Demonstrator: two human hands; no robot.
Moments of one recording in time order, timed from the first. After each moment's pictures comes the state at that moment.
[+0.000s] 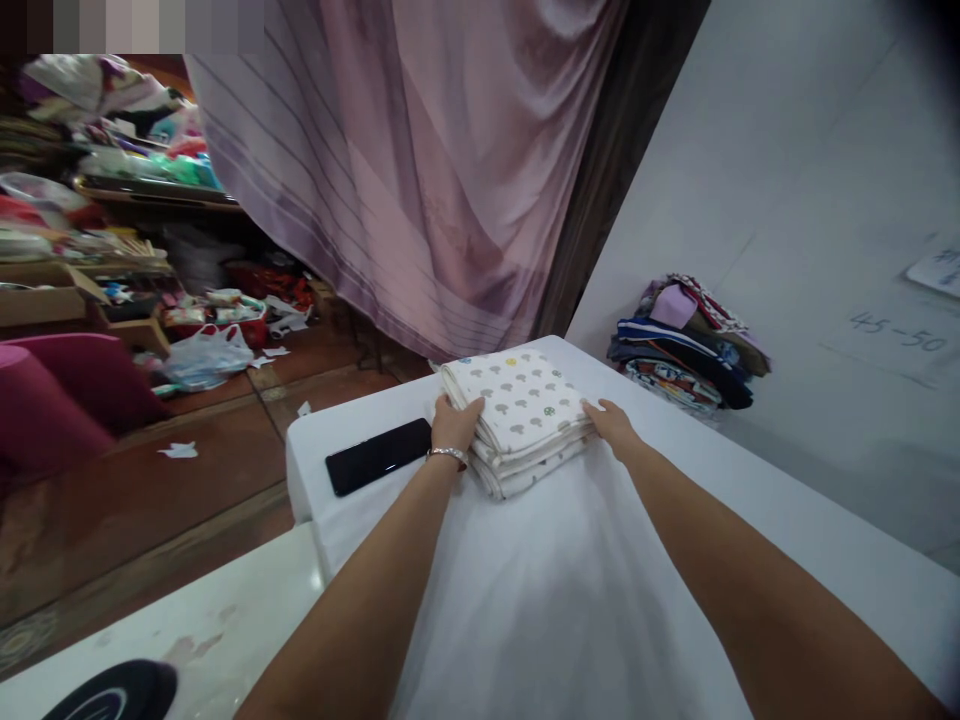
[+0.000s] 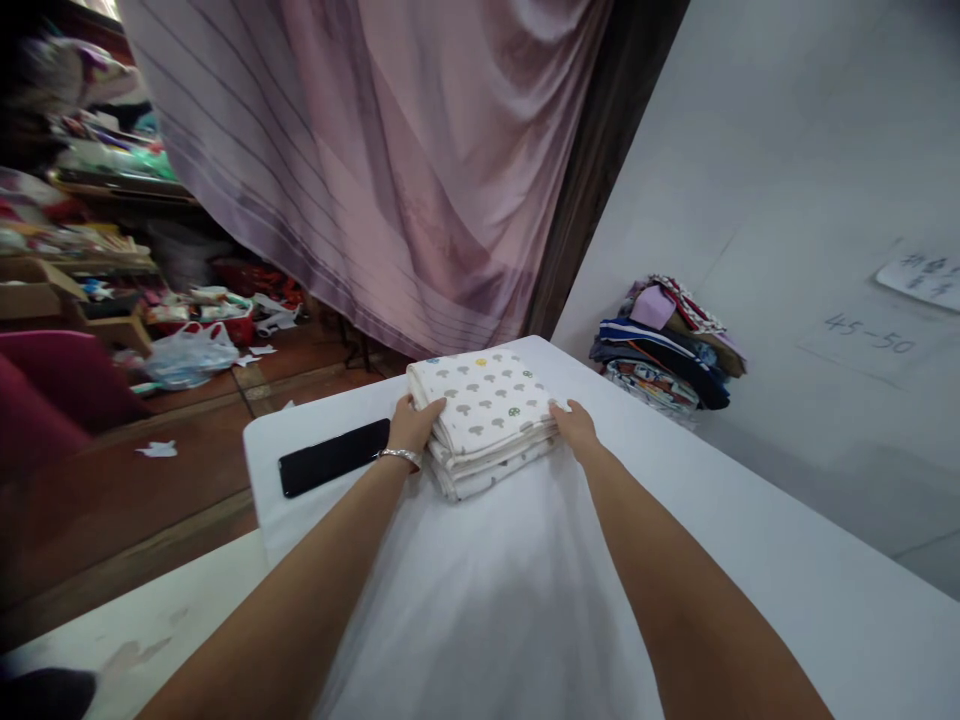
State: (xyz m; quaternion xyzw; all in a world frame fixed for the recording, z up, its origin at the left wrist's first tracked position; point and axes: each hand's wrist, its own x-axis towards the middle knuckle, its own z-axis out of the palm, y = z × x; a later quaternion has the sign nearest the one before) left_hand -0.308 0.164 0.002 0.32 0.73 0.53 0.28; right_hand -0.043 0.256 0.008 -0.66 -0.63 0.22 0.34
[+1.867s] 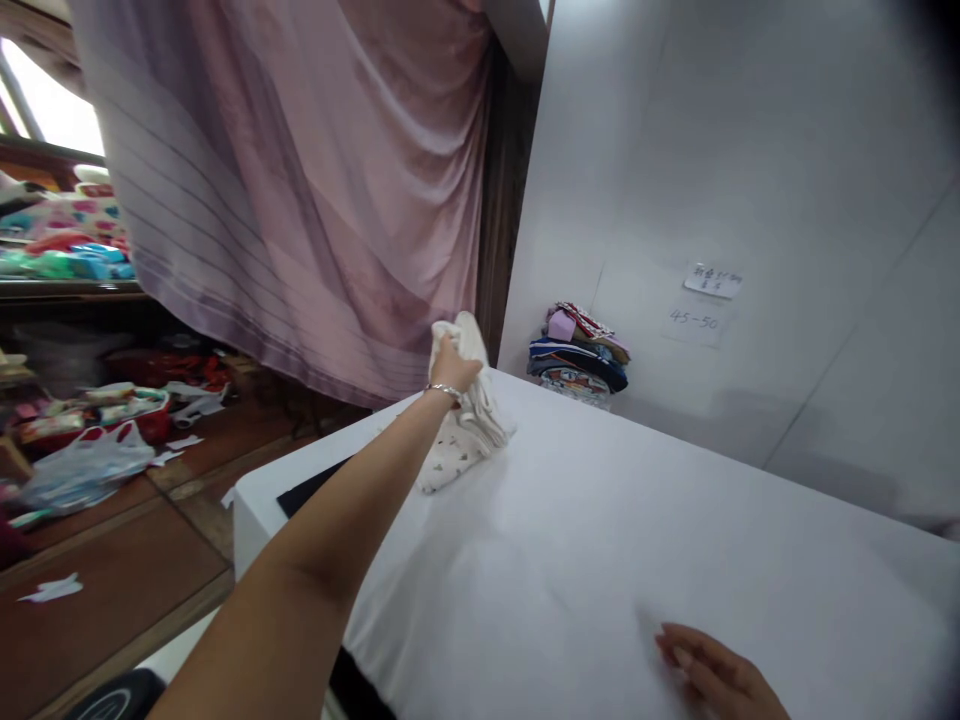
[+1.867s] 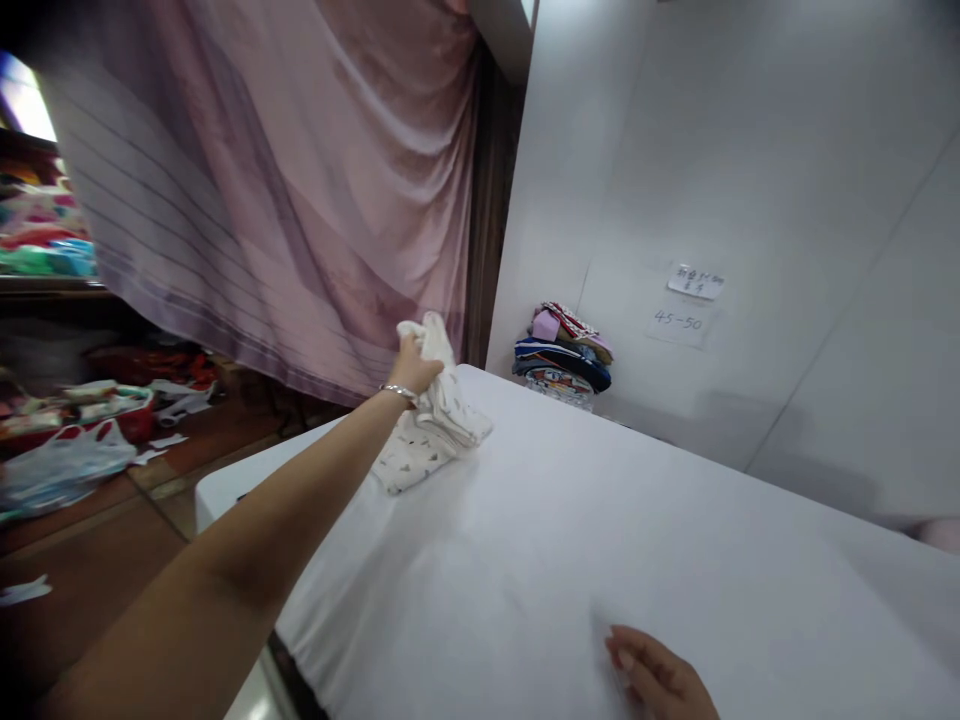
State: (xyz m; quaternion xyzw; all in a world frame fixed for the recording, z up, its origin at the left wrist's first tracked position) left_hand -0.194 0.148 0.187 0.52 0.61 0.56 0.20; right_hand 0.159 -0.145 -0.024 -0.66 -0.46 0.43 0.40
